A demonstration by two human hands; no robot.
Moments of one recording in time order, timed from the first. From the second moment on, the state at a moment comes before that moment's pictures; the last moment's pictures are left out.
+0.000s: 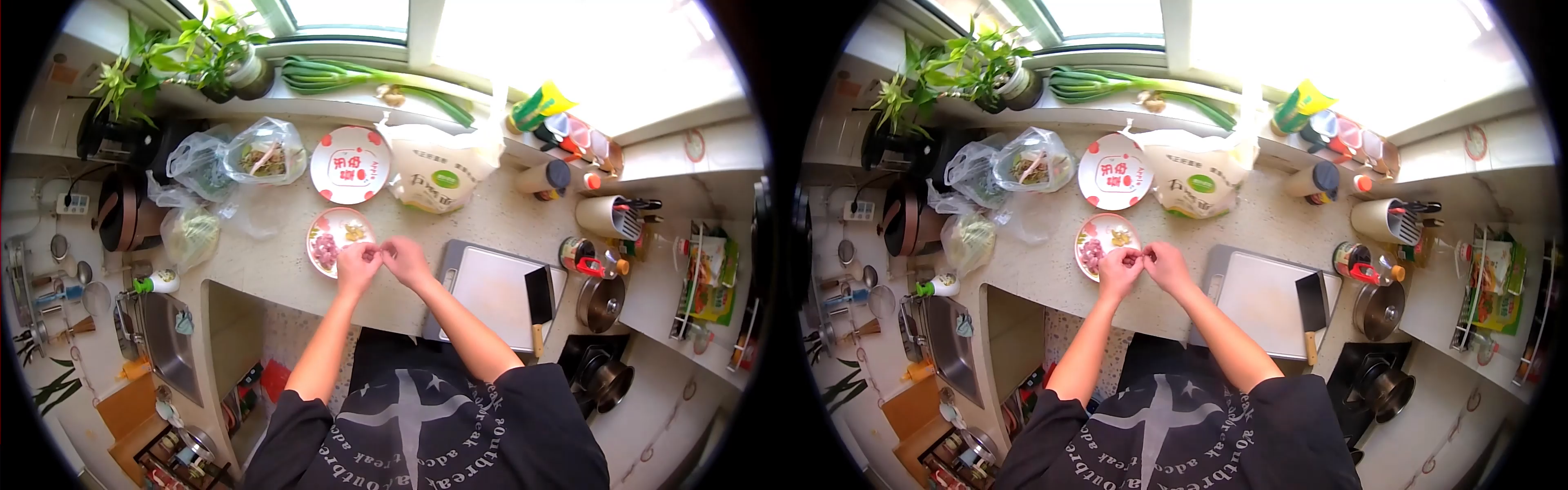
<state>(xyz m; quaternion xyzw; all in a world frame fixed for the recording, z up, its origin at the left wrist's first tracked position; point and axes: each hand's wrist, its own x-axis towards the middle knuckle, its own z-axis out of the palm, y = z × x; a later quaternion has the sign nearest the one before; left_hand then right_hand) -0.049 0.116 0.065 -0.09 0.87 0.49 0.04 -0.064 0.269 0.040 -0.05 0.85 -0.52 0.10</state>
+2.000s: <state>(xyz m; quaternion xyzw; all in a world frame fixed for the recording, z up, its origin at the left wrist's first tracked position) -0.053 -0.012 0.053 -0.19 0.83 0.53 -0.03 -0.107 0.195 0.006 -0.11 0.93 -0.35 -0.03</state>
